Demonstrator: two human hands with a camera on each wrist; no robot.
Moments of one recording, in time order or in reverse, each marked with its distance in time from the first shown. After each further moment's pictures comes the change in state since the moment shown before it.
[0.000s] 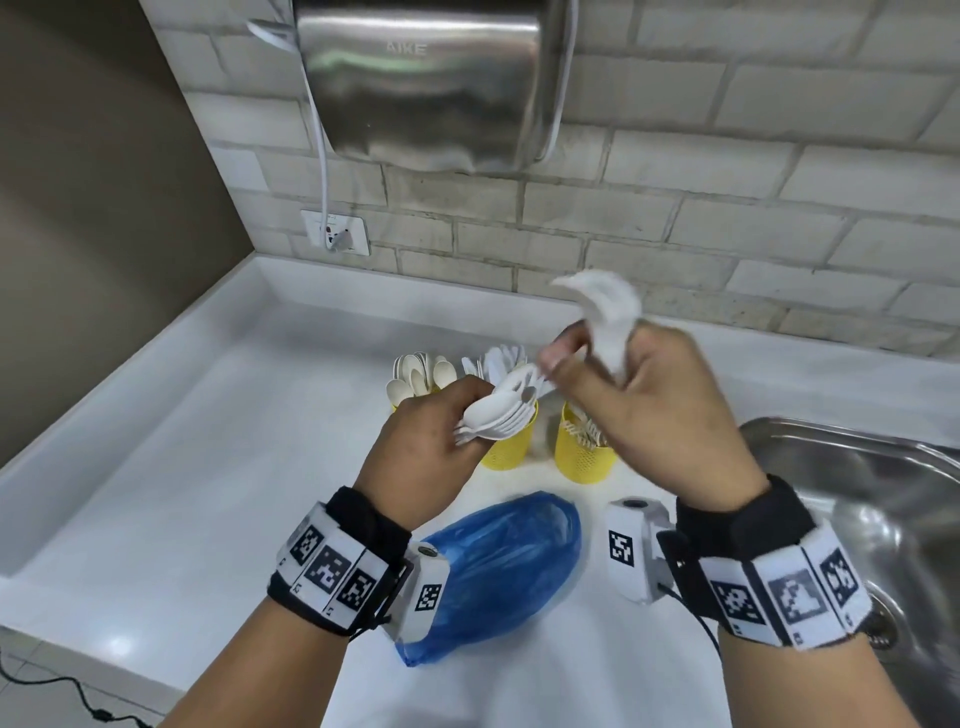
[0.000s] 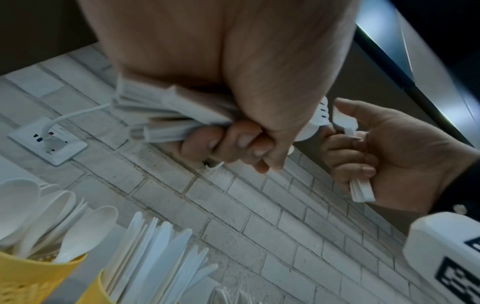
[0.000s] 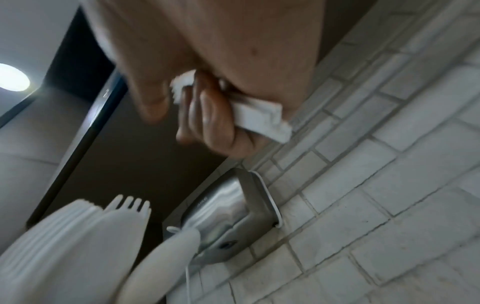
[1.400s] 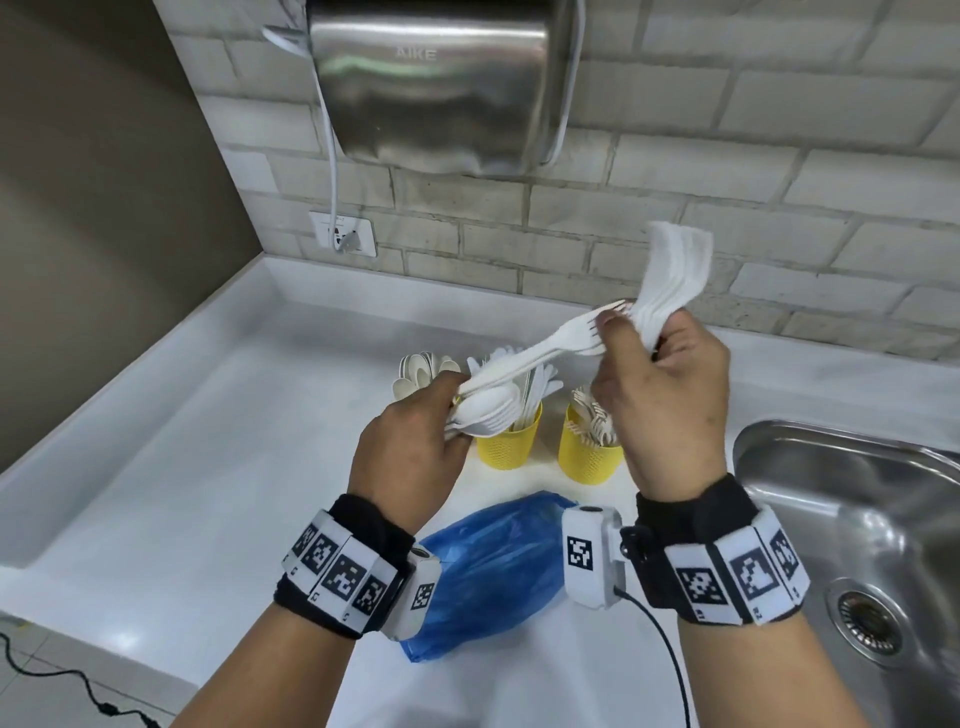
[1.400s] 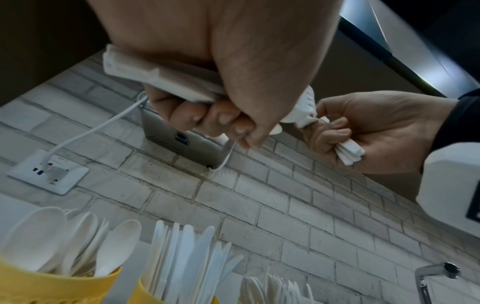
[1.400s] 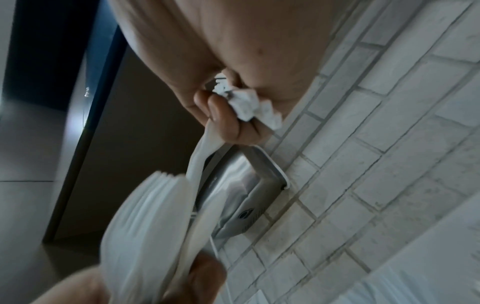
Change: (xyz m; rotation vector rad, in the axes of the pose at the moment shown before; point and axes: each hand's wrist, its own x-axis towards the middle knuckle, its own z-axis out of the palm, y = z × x) left_hand -0.010 -0.007 -0.004 0.301 0.145 -0.013; right_hand 0.009 0.019 0.022 0.344 0.443 0.124
